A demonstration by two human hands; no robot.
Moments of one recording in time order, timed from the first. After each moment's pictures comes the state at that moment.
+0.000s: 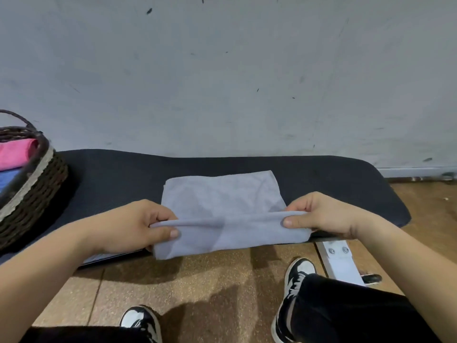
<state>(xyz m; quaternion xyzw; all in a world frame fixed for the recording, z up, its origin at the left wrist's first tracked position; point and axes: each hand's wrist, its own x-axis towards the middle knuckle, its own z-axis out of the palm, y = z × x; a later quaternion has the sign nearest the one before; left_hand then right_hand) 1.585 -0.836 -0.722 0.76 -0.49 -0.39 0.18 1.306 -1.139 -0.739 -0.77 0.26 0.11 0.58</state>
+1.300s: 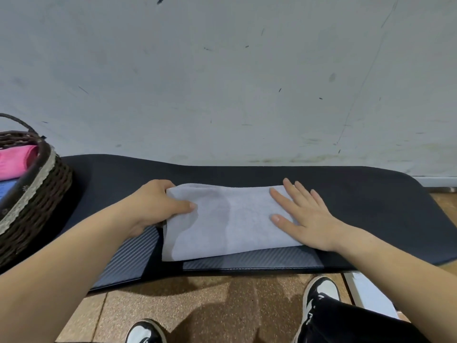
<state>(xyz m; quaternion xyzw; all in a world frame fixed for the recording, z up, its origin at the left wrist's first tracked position) 1.631 -0.904 -0.743 0.85 -0.18 -0.36 0.33 1.383 -1.154 -0.809 -0.95 0.23 0.13 0.16</state>
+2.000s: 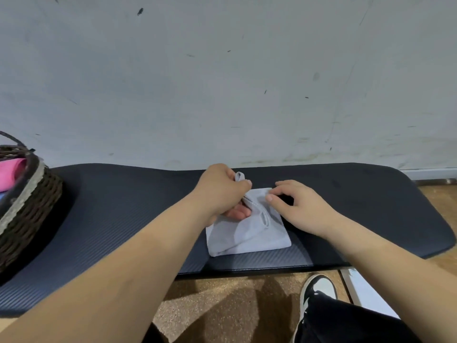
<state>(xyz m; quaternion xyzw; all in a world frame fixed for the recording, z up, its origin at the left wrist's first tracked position) 1.538 -1.013 -0.714 0.78 -0.20 -0.40 0.44 1.386 -1.161 -0.787 -0.89 0.28 -0.07 0.35</state>
